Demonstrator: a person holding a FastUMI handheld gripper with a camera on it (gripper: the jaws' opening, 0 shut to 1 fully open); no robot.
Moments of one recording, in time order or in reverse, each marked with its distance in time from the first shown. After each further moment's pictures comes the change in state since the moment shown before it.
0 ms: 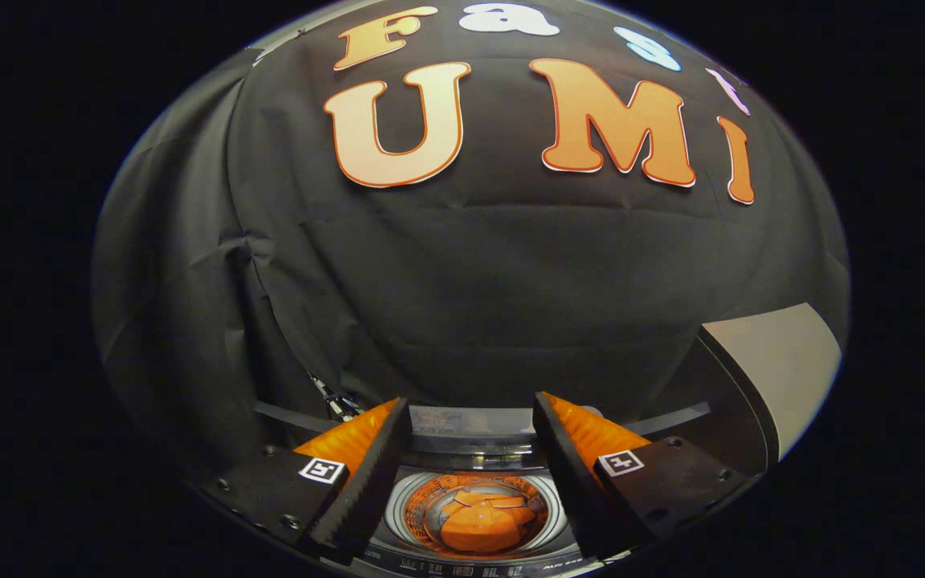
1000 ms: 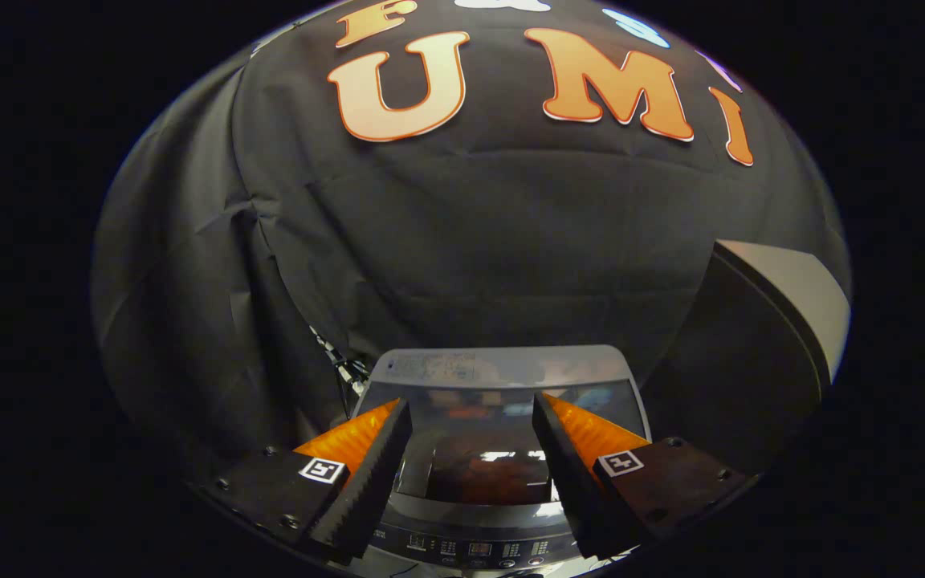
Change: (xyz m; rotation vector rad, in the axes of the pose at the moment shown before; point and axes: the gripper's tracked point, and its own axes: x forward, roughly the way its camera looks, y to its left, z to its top) arm 0.001 0.012 -0.093 0.037 0.139 0.028
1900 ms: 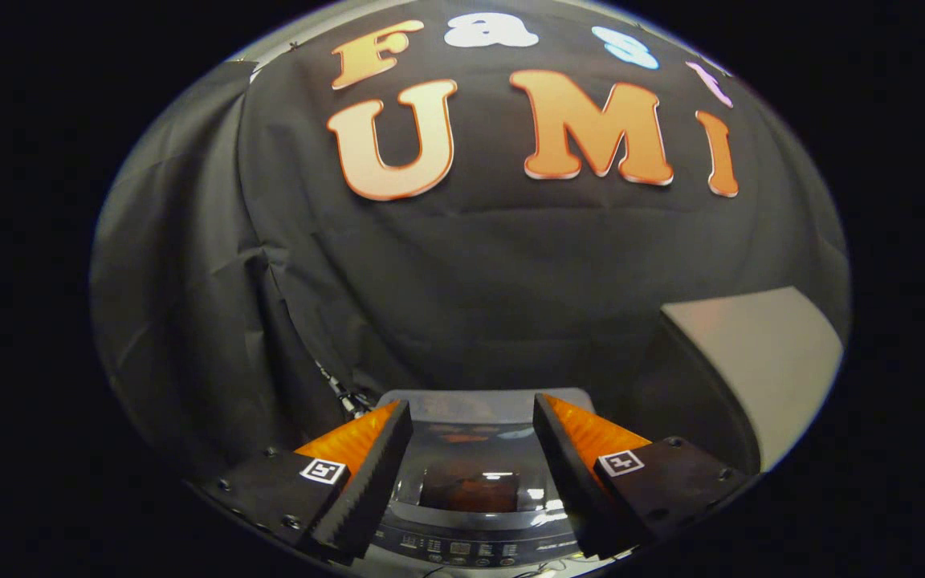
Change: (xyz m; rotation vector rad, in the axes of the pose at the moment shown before) arm -0.098 -0.036 0.098 -0.036 -0.205 -0.012
